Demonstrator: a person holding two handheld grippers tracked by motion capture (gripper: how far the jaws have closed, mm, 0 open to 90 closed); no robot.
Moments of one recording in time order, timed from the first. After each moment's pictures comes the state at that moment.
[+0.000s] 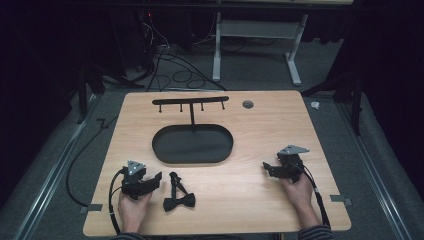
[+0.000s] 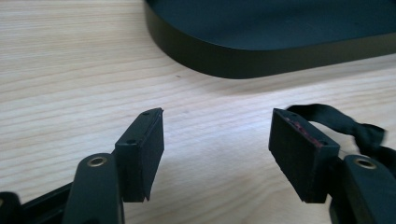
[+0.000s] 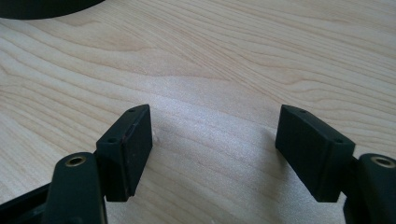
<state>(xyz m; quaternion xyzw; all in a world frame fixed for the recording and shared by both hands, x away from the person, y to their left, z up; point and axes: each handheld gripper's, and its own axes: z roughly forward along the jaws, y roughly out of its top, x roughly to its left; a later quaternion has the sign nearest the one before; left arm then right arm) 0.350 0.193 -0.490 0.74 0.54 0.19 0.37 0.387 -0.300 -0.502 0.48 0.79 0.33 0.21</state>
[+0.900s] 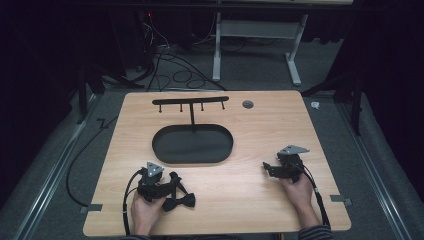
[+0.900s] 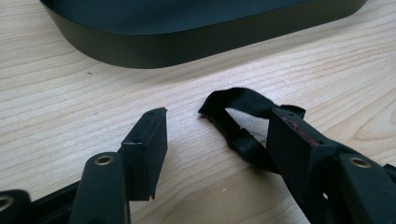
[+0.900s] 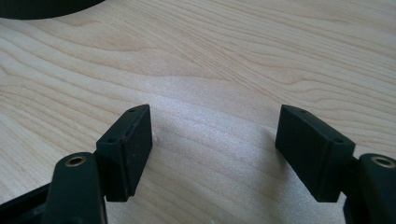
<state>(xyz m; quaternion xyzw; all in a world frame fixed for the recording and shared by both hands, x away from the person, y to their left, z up) 0.348 0.151 -0.493 0.78 0.49 0.17 0.34 0.387 -0.300 -0.502 0.48 0.79 0.33 0.21</state>
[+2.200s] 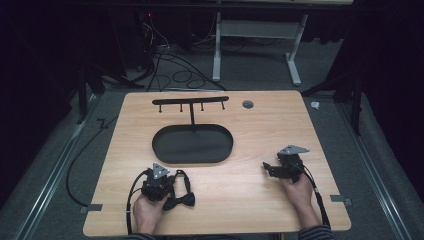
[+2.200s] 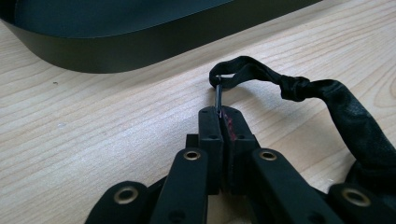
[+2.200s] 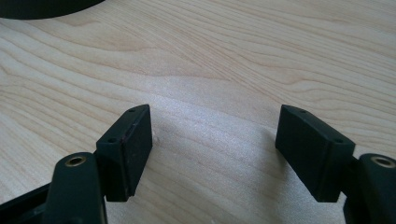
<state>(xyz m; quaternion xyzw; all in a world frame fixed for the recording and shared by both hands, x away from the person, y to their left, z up) 0.346 0.143 -0.497 0.81 0.45 0.16 0.34 0.387 -0.300 -0.502 0.48 0.79 0.33 0.21</state>
